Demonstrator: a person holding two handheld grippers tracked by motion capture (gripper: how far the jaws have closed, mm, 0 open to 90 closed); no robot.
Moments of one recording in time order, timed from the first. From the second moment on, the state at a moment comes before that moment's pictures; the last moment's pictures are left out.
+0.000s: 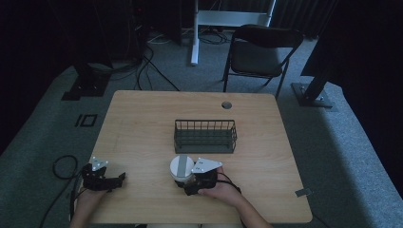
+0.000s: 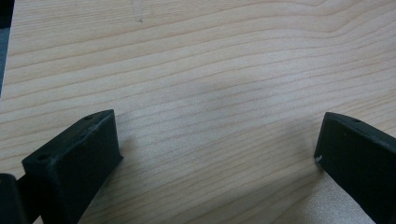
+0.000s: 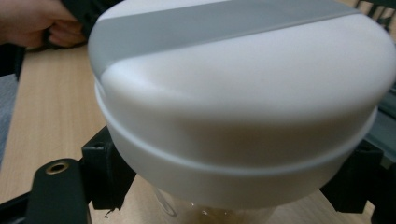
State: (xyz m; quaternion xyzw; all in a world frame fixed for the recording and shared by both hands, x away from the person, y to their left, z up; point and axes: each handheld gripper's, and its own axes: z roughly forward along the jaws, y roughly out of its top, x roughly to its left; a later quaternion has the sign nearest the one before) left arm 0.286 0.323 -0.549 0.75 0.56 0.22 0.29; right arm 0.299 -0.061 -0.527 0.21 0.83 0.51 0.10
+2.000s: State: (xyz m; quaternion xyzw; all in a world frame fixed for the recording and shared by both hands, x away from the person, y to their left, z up) left arm 0.286 0.323 -0.549 0.75 0.56 0.22 0.29; right arm 0.359 -0.097 -0.424 0.34 0.72 0.53 0.27
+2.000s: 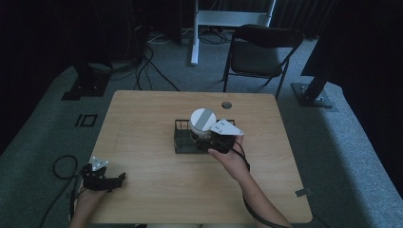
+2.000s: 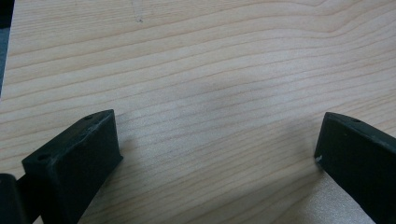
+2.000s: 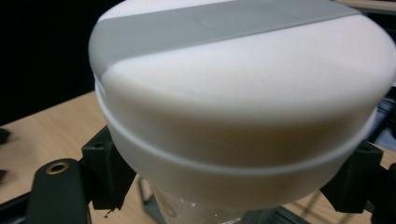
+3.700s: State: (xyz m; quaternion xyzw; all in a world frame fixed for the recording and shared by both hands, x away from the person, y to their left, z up) left arm 0.286 0.323 -0.549 0.75 0.56 0.22 0.29; right arm 0.409 -0.116 -0.475 0.47 0.73 0.41 0.28
